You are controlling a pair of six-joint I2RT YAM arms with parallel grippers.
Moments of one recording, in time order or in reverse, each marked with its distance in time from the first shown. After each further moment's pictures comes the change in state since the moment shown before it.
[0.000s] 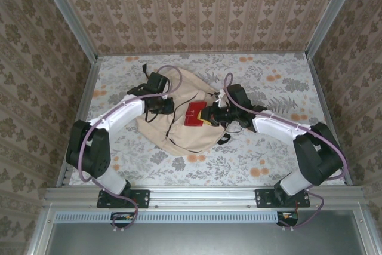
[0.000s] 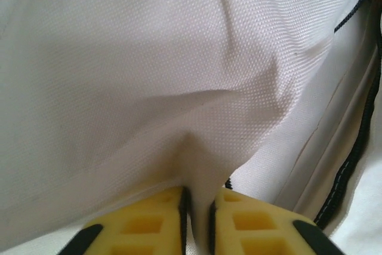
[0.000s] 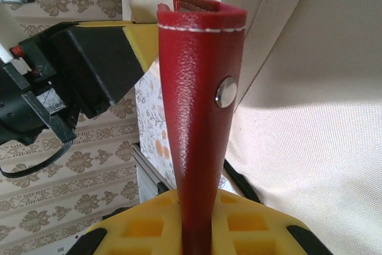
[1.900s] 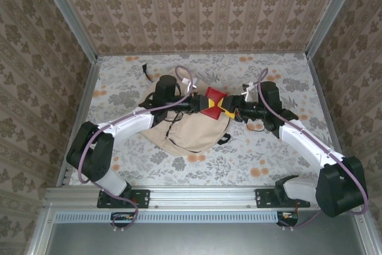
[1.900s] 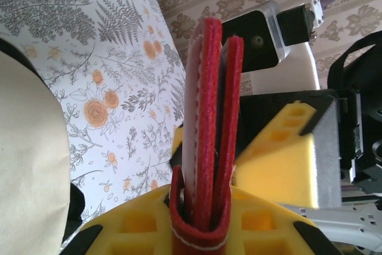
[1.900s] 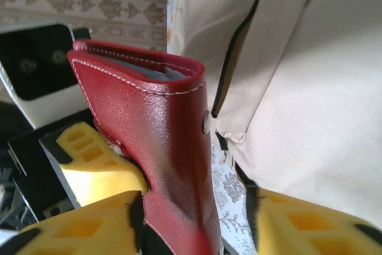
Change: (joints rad) left arm -0.148 -0.017 -0.177 0.878 0.776 -0.586; right arm -0.228 -0.314 -0.105 -0.065 -0.078 -0.019
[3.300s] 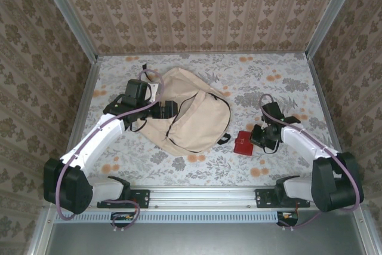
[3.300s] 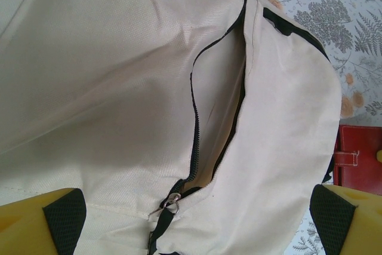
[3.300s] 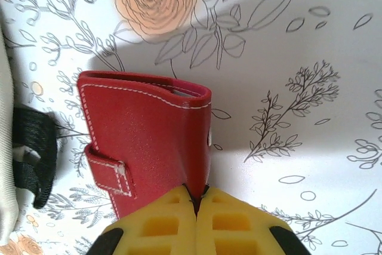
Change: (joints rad) left arm 0.215 -0.336 -0.006 -0.816 -0.571 0.568; right arm -0.132 0.023 -0.136 -0.610 0.529 -0.340
